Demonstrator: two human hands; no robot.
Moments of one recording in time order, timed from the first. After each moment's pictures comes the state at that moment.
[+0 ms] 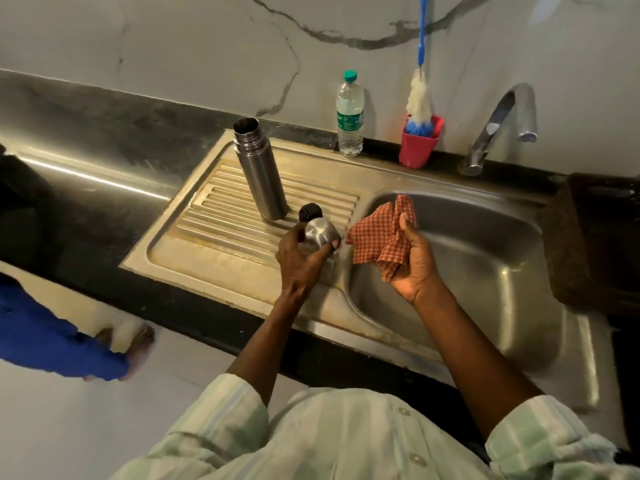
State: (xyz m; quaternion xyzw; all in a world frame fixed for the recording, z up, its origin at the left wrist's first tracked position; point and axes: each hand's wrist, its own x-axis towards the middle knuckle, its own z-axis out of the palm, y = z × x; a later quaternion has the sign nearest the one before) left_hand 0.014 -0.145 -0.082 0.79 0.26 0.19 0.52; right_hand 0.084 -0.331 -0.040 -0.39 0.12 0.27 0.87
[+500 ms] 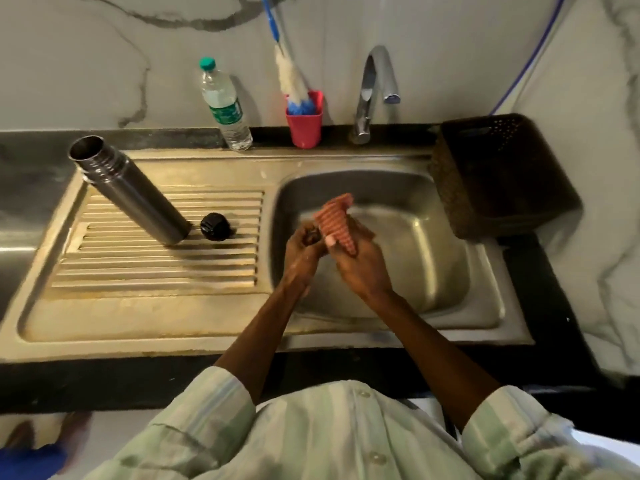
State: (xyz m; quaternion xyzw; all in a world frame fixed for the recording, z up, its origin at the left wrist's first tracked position) left_hand 0.063 -0.268 -0.074 0.61 0.14 -0.05 0.78; right_hand 0.044 -0.390 -0.042 -0.84 -0.01 0.00 0.55
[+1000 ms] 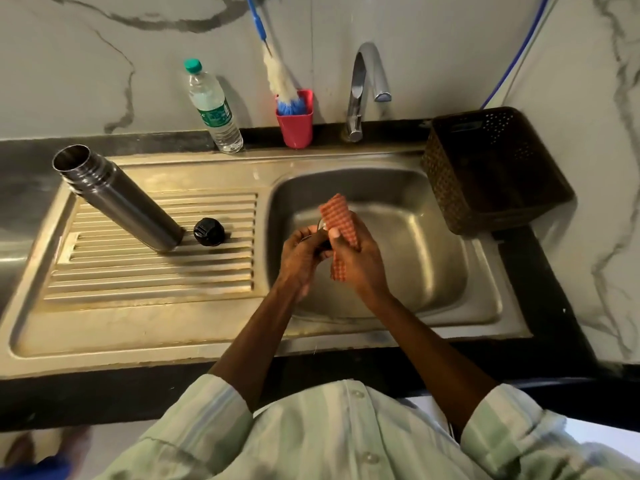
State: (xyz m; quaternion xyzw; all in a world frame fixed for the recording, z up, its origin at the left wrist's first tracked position) left_hand 0.064 -0.271 -0.050 0.50 0.19 -0.11 0.83; right_hand 0.046 -0.385 -0.041 -0.75 0.07 0.00 0.66
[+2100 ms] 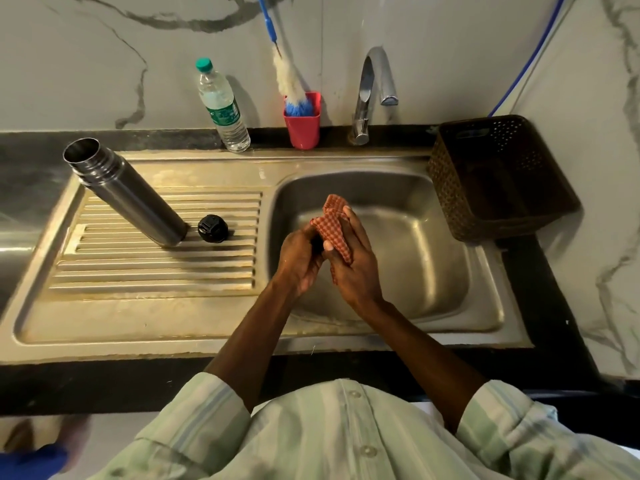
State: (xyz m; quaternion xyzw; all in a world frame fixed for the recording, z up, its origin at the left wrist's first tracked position) left_hand 0.073 -0.273 -0.048 0.47 0.25 -0.12 0.84; right_hand 0.044 -0.382 -0.066 -0.81 -0.06 -0.06 0.59
